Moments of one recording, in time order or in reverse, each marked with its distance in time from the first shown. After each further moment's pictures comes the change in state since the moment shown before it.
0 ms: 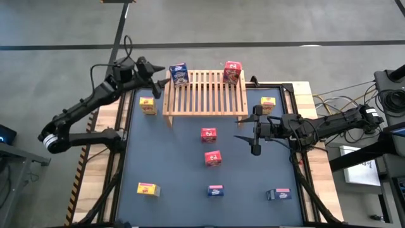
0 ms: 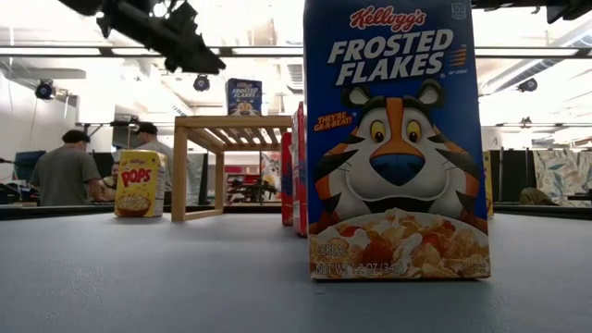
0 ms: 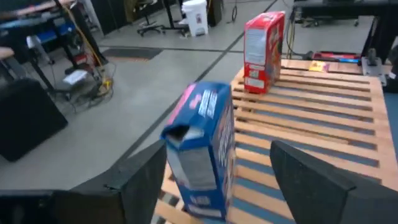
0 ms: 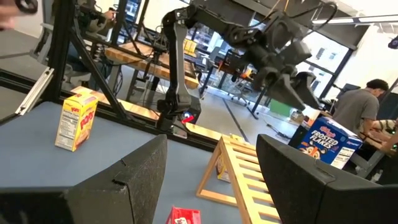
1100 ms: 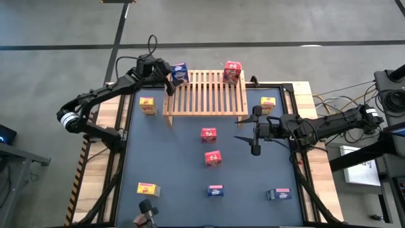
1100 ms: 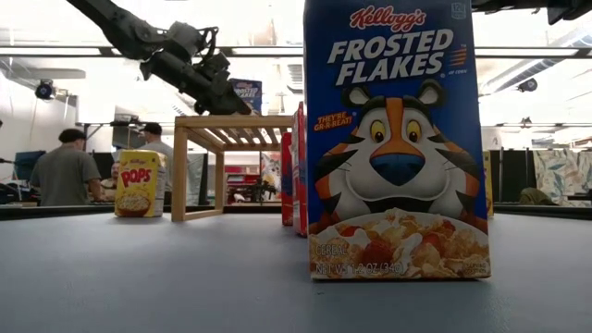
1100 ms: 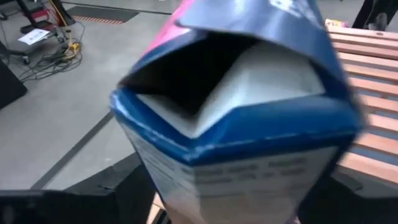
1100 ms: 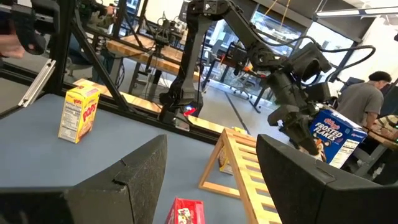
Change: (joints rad) left arm 0.031 0.357 0.053 0.143 0.088 0.005; right arm 0.000 0.000 0.000 -0.033 0.002 0.008
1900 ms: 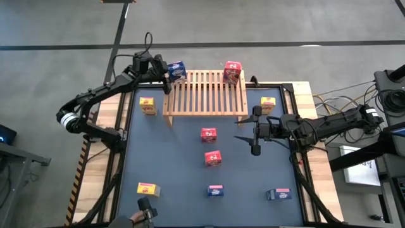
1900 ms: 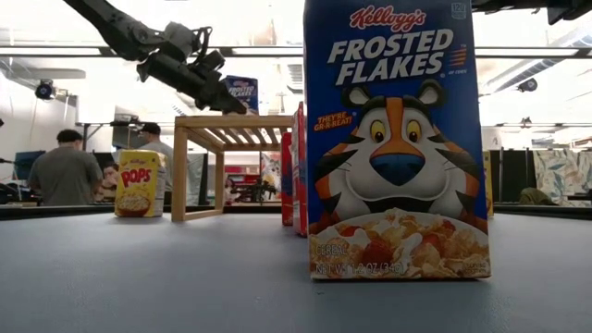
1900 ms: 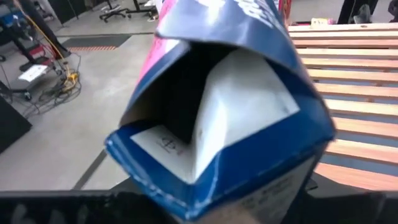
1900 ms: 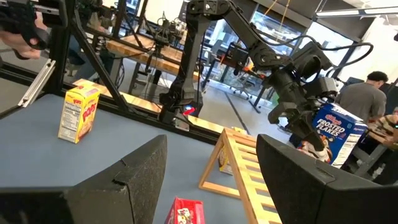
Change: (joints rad) left arm 0.059 -0.008 0.003 0.023 0.107 0.149; right arm 0.000 0.000 0.000 0.001 0.000 0.000
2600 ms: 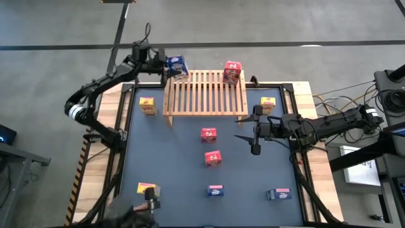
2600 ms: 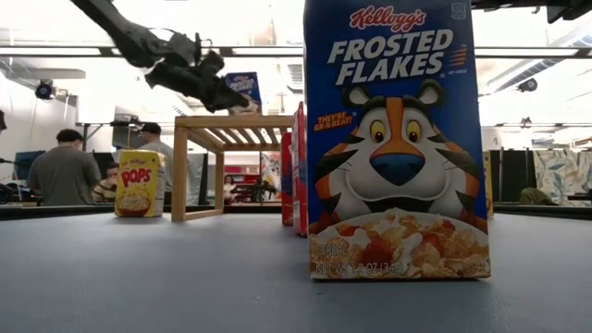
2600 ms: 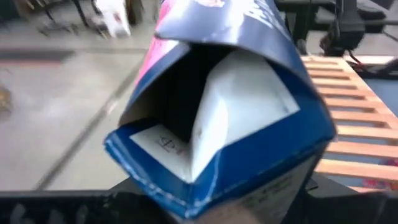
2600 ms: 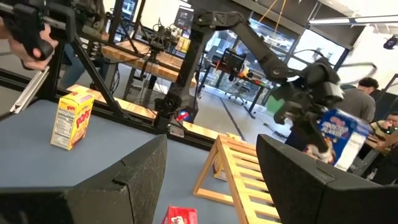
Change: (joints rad) left arm 0.117 0.155 0.179 -0.088 0.353 0.024; right arm 0.000 0.000 0.000 0.034 0.010 -0.016
